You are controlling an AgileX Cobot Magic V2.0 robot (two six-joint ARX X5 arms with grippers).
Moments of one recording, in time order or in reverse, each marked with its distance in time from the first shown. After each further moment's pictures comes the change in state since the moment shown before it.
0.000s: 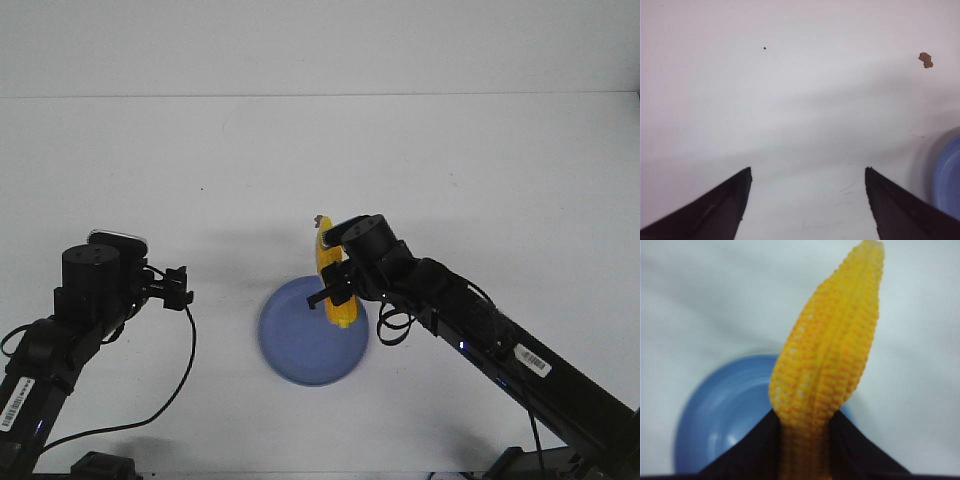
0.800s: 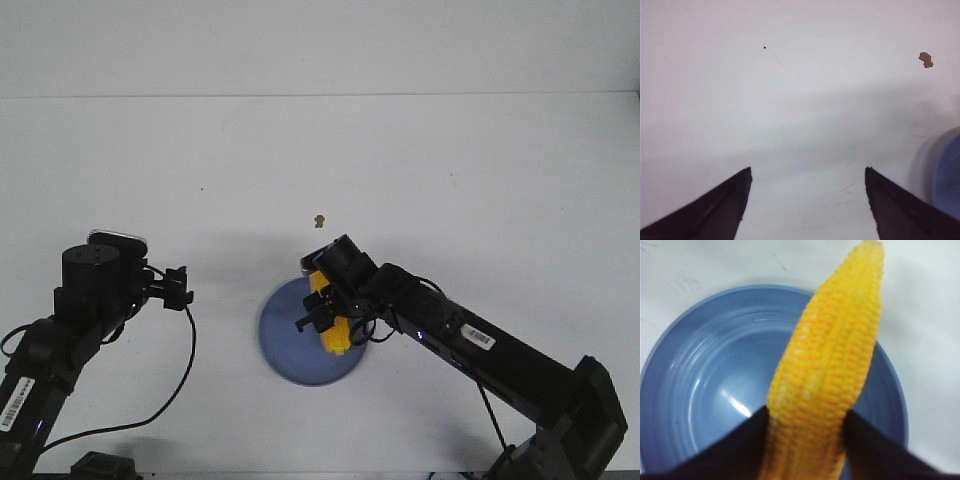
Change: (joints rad) left arm 0.000 0.000 0.000 -0.001 0.000 -0.003; right arm 0.066 0.153 -0.037 -0.033 0.007 0.015
